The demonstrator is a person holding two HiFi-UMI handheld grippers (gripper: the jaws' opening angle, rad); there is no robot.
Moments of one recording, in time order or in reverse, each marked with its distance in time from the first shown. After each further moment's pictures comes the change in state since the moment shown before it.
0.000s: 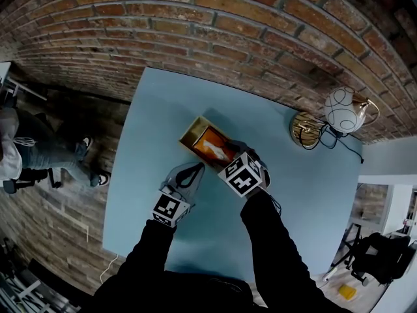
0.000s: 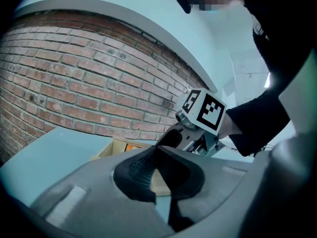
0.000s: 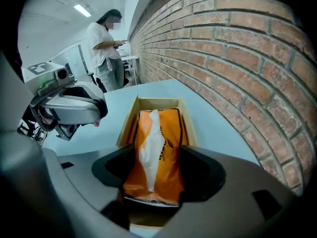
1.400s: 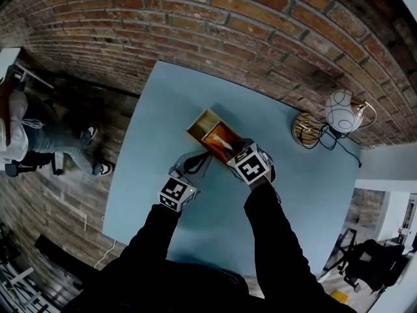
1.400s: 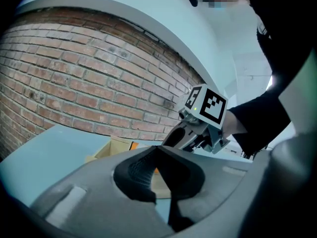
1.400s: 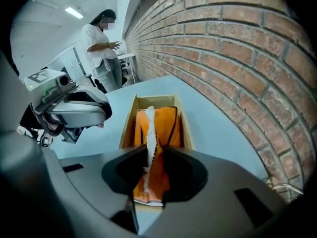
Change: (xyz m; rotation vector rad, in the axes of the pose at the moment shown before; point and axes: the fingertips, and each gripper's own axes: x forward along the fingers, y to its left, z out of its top) left arm 0.006 -0.004 0.003 -0.032 0.008 0.002; right arm -0.015 -0.003 -0.010 0.064 0.051 0.029
